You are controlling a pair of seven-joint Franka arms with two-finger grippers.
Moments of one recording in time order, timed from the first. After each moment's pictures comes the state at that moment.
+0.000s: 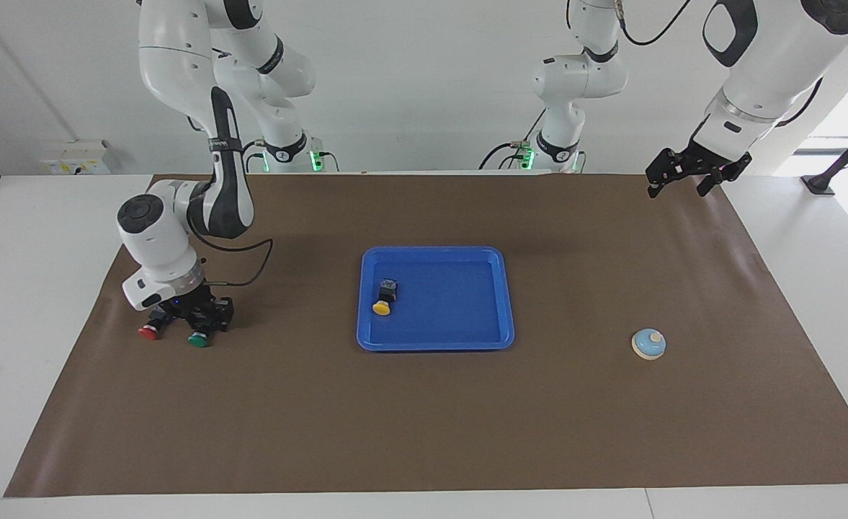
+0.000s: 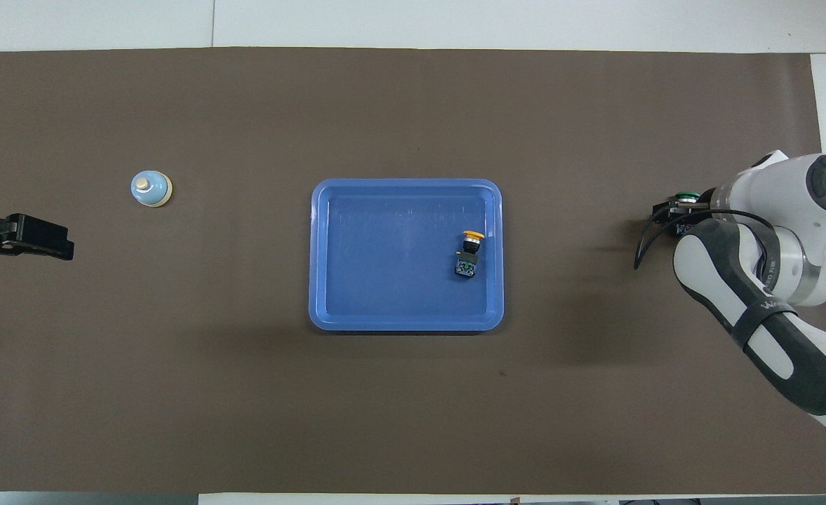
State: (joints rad) left arm -0.02 -0.08 -0.02 -1.71 -0.01 1.56 0.01; right arm -0.07 0.31 -0.06 -2.07 -0.02 2.46 0.00
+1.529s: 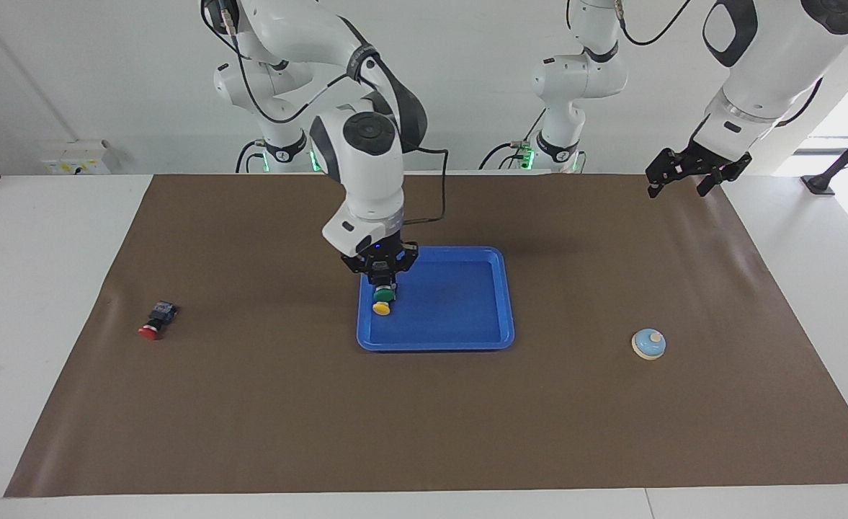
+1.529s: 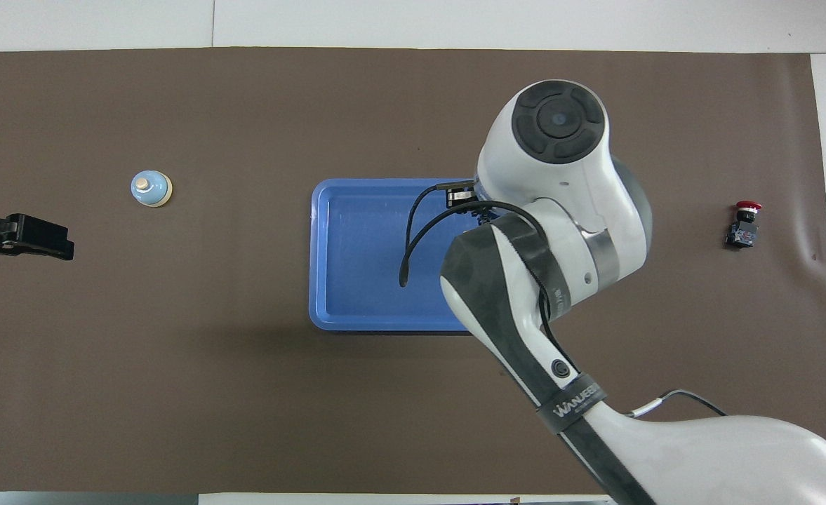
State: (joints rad) left arm -0.02 -0.08 -0.02 -1.71 -0.01 1.56 0.01; right arm 0.54 0.37 -0.02 -1.56 -0.02 1.93 0.52
